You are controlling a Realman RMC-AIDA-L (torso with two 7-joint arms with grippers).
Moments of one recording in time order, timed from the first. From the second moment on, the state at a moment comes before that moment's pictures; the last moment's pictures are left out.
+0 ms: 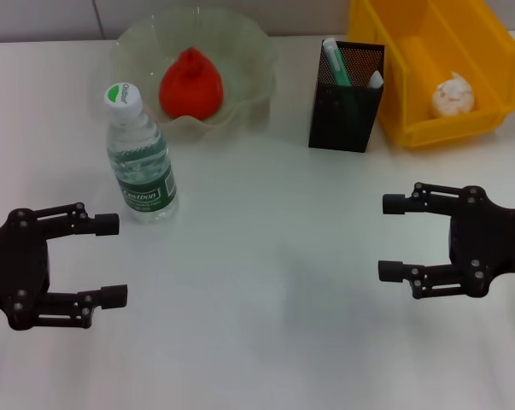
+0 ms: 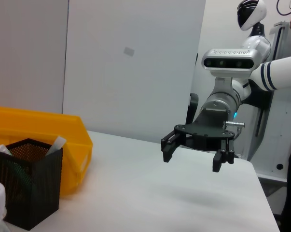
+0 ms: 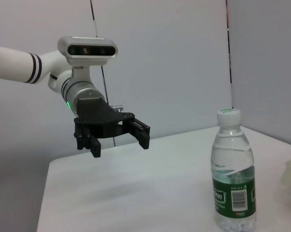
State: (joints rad) left arm -0.29 -1.95 0.83 0.82 1.82 1.93 -1.25; right arm 0.36 2.08 -0.79 -0.82 -1.90 -1.81 1.22
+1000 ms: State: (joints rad) left arm -0.28 -1.96 0.82 0.82 1.82 1.93 -1.25; right arm 0.36 2.08 -0.78 -0.83 -1.90 -1.82 1.22
